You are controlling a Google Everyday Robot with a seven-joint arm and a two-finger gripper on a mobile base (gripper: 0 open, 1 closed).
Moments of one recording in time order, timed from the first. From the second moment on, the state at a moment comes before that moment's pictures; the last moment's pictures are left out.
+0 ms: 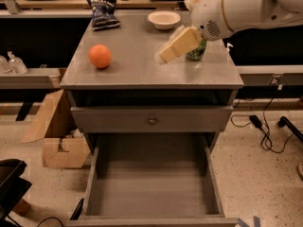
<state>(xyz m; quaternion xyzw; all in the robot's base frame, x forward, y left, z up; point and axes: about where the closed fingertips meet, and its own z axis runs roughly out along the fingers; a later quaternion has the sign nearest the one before) 0.608 -0.062 1.010 -0.52 0.69 0.12 0.49</state>
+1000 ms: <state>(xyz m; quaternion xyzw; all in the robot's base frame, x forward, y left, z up) 0.680 0.046 0.943 -0.53 0.67 0.15 0.49</state>
